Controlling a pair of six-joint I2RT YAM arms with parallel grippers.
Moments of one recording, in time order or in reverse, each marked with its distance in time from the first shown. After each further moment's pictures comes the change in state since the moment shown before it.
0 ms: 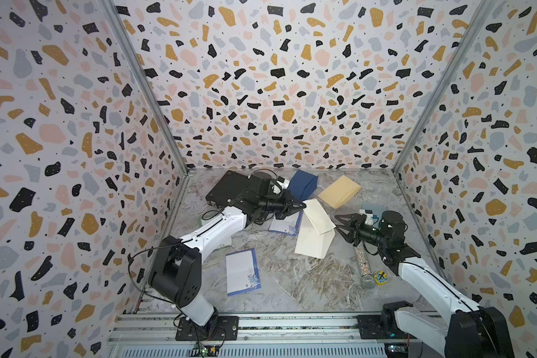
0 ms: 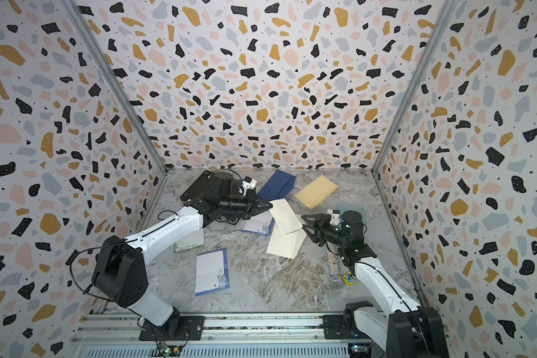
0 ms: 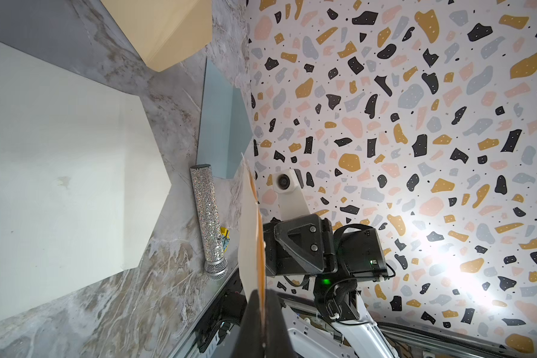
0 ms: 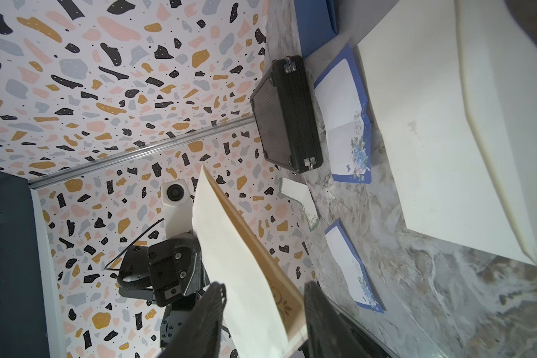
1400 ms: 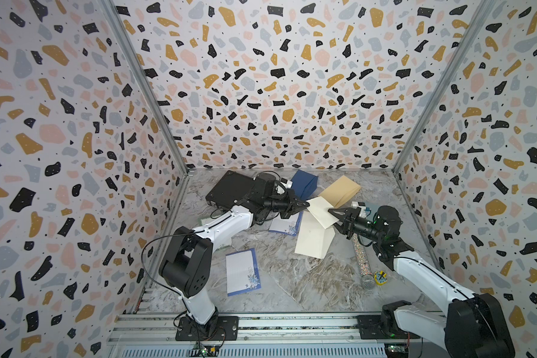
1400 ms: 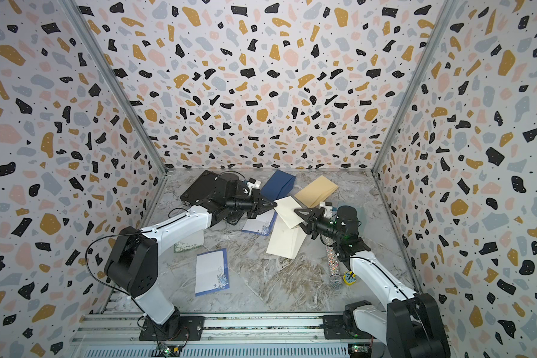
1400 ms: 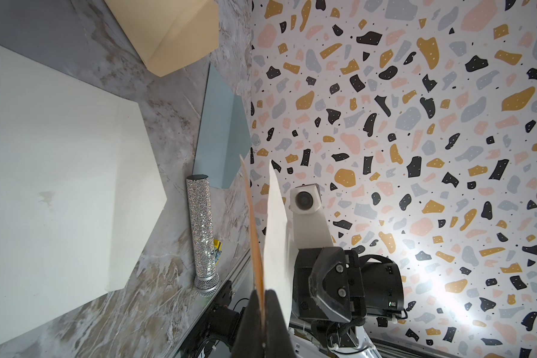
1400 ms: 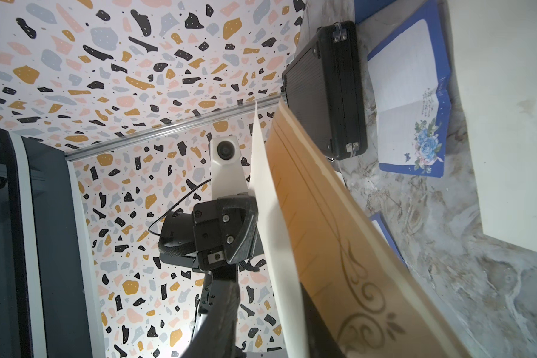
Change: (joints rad) left arm -0.012 0.102 0.004 0.153 -0.010 -0.126; right arm 0.090 0.074 0.060 0.168 0.000 0.097
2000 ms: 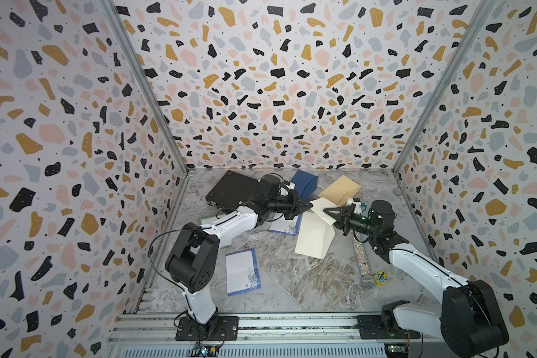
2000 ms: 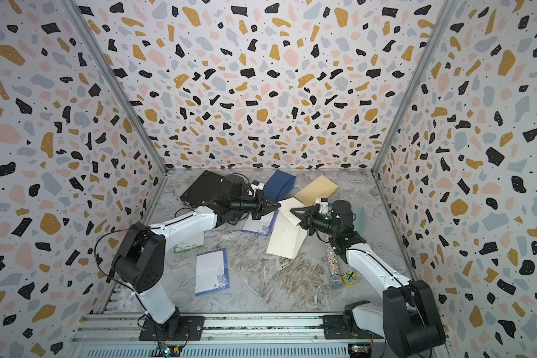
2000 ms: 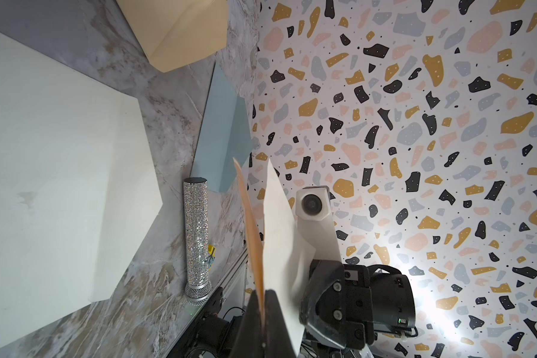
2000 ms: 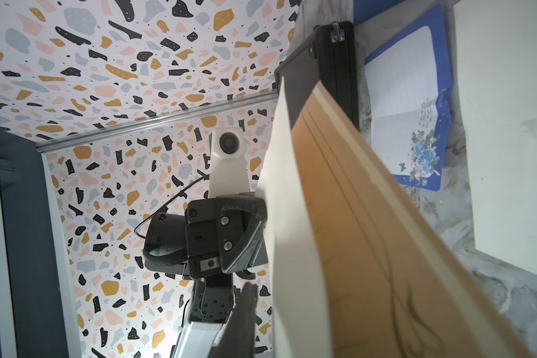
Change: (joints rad) left arm -0.027 0.049 0.002 0.063 -0.028 -0.084; right arm 0.018 0.088 0.070 -0.031 -0.001 -0.074
